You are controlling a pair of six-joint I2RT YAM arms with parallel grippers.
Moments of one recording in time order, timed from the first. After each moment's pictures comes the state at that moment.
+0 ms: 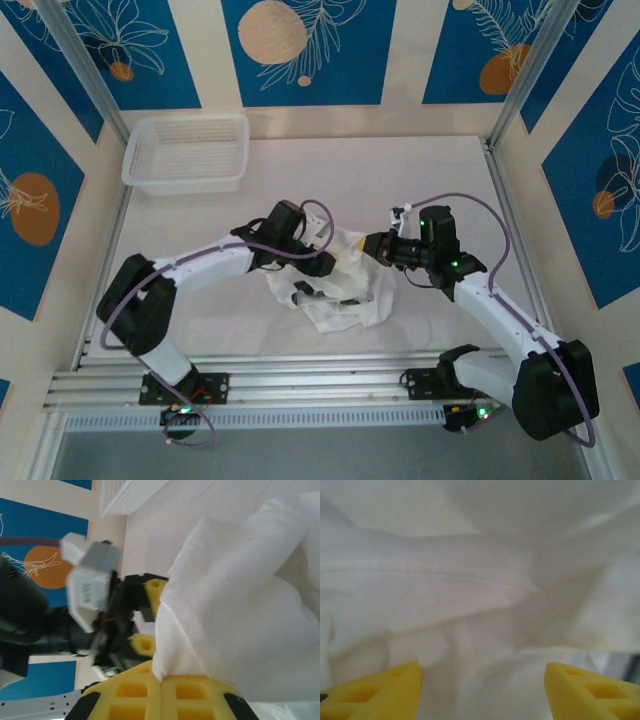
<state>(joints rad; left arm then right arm) -0.72 1.65 1.08 -0.33 0.34 -0.18 0.31 1.07 0.67 -0.15 -0.71 0.85</state>
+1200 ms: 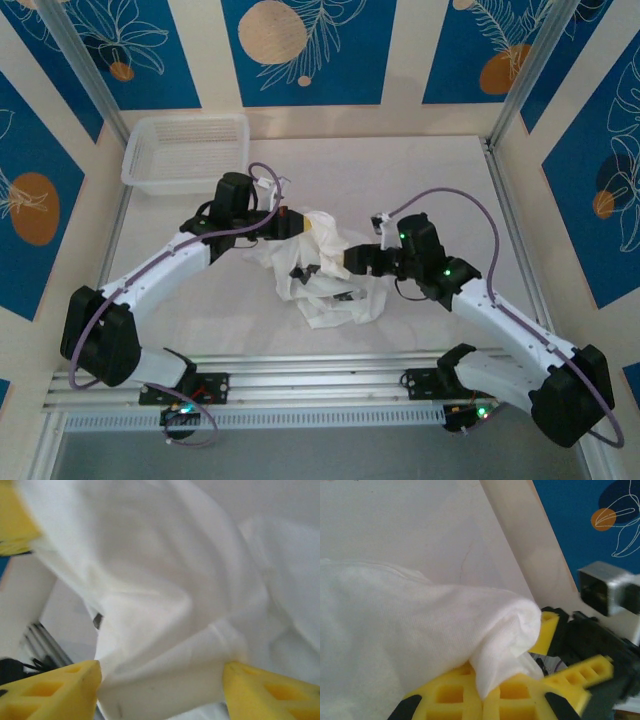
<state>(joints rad) -0.49 1.40 1.05 -0.20 0.70 -0.57 0.58 1.02 0.72 -0.29 -0.34 0.47</state>
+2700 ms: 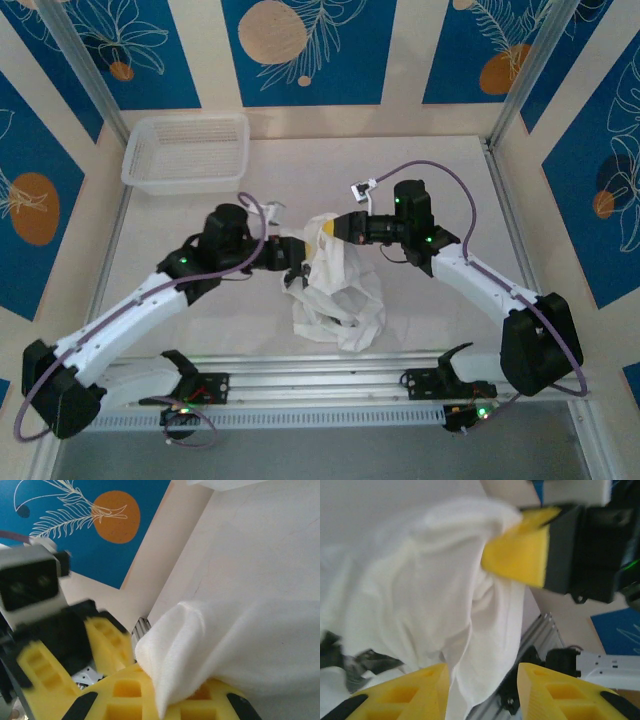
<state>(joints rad) -0.70 1.11 0.91 -0.31 0.45 -0.69 0.44 1.31 0.86 0.10 -0.89 0.74</state>
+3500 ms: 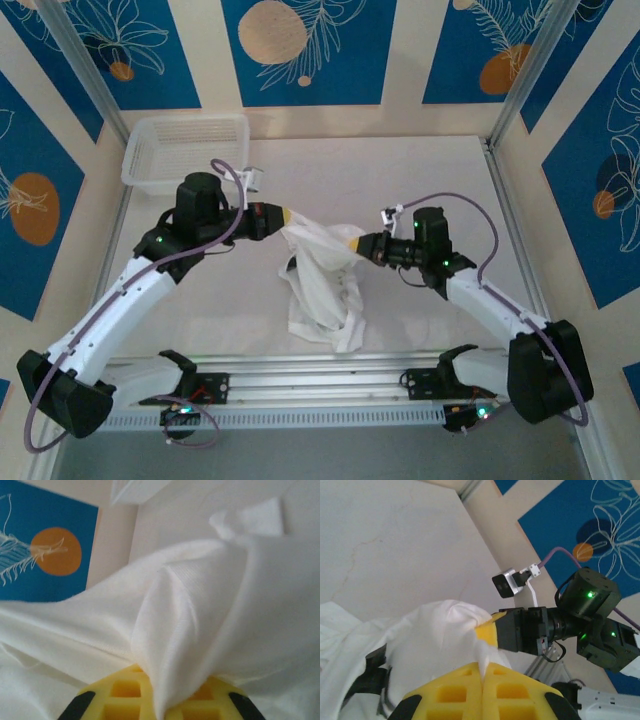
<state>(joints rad) -0.51 1.12 1.13 -0.44 0.51 -0.56 0.33 1.14 0.58 0.04 -0.76 0.82</state>
